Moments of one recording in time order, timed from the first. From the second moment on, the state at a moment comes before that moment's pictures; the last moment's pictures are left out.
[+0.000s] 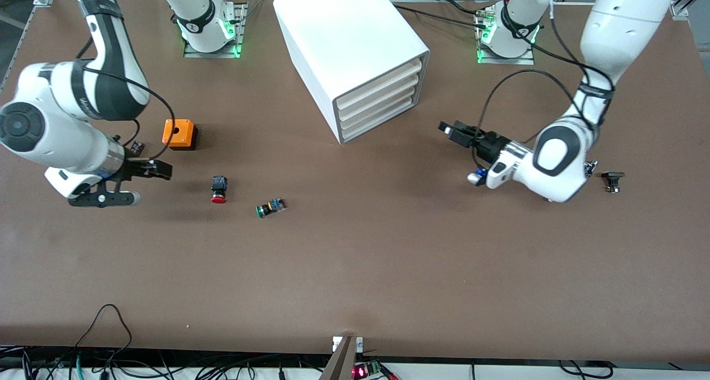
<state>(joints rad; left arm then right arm) 0.00 0.56 -0.16 -1.94 -0.91 1.52 0.25 0.11 0.29 -0.01 -1.77 -0.05 1.97 0.09</state>
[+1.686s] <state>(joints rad) -0.02 0.48 -0.46 -2.15 -0.98 1.88 0.40 0.11 0.46 0.08 -2.08 -0.05 2.45 0.20</state>
